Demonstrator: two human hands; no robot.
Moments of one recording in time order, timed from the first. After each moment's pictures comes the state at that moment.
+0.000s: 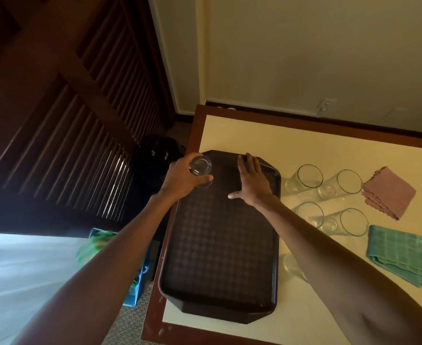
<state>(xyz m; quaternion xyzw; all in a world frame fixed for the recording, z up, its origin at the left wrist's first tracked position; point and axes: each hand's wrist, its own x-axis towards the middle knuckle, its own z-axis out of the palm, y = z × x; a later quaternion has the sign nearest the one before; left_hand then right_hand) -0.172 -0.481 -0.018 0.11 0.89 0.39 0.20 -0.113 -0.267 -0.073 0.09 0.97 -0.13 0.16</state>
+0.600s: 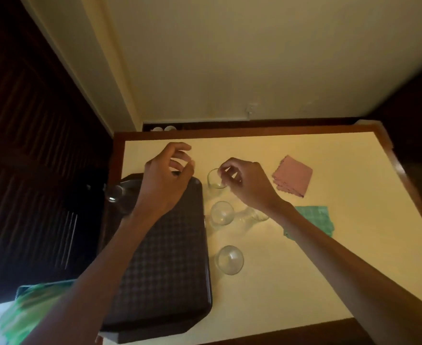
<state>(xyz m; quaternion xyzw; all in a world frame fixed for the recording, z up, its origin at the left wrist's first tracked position) -0.086 -0.314 0.121 0.24 0.84 0.48 0.11 0.007 -0.116 0.092 0.10 0.91 -0.39 -0.08</state>
